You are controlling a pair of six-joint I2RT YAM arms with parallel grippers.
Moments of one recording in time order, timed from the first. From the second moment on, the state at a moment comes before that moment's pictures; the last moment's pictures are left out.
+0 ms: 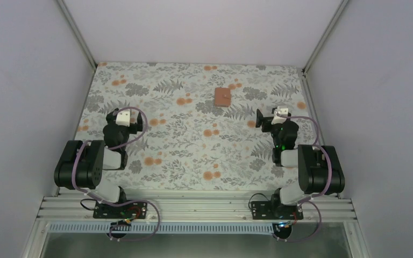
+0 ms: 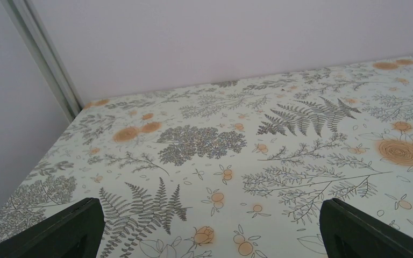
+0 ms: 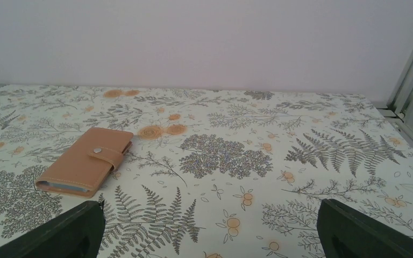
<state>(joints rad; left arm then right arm) 0.03 1.55 0.24 1.18 0.05 0.12 -0.04 1.52 0.32 1.06 -0.18 0.01</state>
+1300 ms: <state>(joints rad) 0.04 1.44 1.31 -0.22 0.26 -0.01 0.43 2.02 1.56 -0.42 0.14 0.43</state>
